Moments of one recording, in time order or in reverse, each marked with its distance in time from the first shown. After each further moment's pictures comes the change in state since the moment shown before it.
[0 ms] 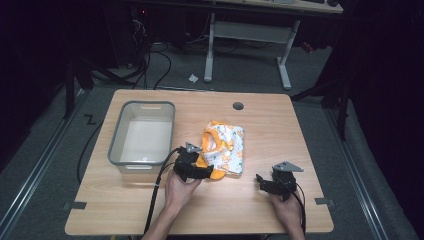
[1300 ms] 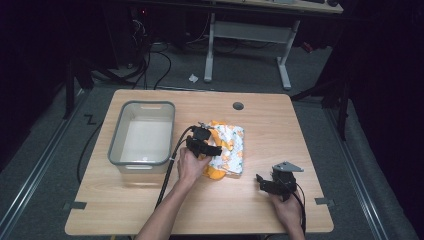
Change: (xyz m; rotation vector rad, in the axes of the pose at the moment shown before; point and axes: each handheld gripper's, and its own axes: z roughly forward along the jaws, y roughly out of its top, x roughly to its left) left arm 0.012 0.059 0.057 0.072 0.091 0.002; right arm 0.000 0.000 0.000 -0.001 0.000 -0.002
